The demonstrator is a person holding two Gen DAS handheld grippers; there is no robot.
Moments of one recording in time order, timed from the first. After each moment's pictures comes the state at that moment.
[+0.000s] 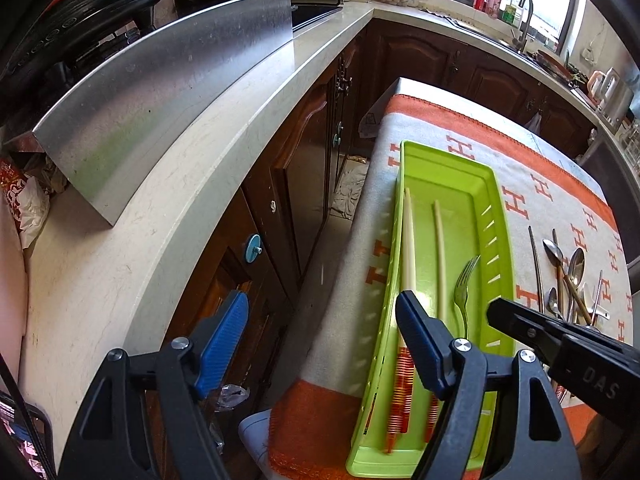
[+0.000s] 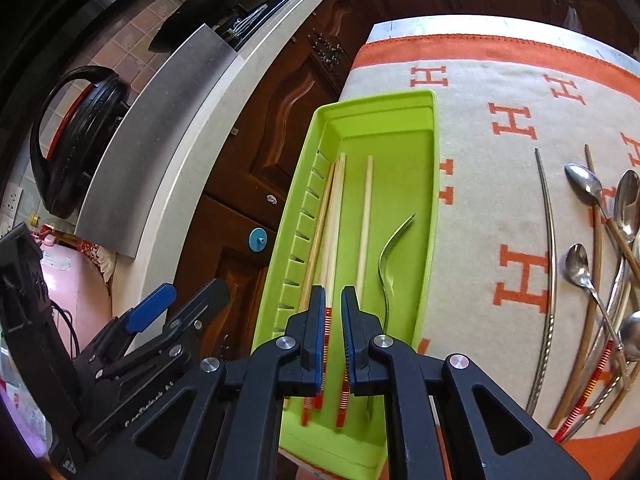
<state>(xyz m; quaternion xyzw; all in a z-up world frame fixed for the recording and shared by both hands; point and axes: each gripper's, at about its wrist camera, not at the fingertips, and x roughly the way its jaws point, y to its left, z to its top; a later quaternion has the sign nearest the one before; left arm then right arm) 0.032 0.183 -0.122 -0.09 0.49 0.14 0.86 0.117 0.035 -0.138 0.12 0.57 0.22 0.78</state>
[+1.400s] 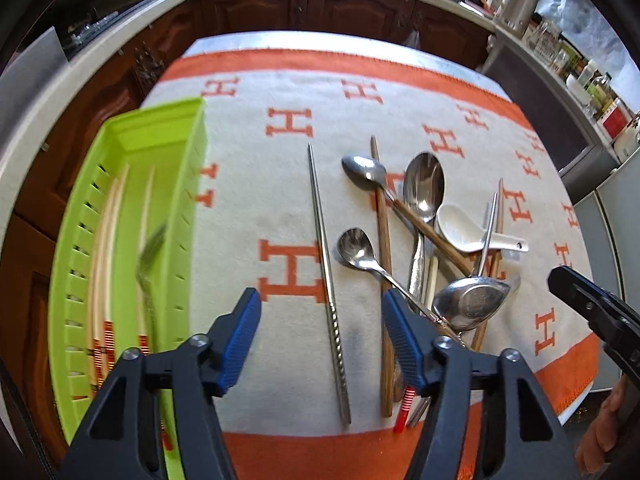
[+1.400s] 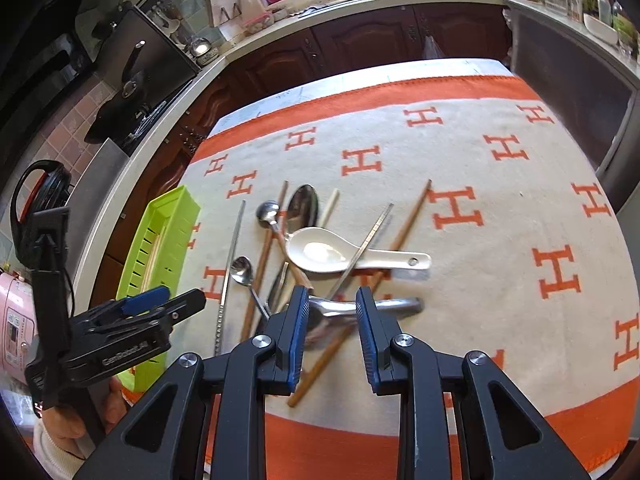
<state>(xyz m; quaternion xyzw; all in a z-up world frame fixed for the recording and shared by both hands) 0.087 -0.044 -0.159 -0.04 0.55 -0.04 0.83 0.059 -0.286 -0.131 0.14 0.49 0.08 0.86</state>
